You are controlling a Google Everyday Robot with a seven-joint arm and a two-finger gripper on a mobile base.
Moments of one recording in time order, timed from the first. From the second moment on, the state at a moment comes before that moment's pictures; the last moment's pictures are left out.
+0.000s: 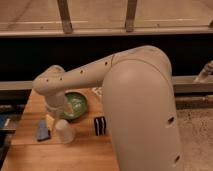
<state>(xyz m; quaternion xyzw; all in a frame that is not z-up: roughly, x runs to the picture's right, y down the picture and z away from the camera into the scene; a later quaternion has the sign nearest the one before) -0.223 0.159 0.712 -0.39 0.07 0.28 0.87</state>
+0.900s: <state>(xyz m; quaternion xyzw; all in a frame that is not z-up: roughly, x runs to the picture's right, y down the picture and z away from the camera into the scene) -0.227 0.191 0.739 -0.42 0.06 0.31 0.85</state>
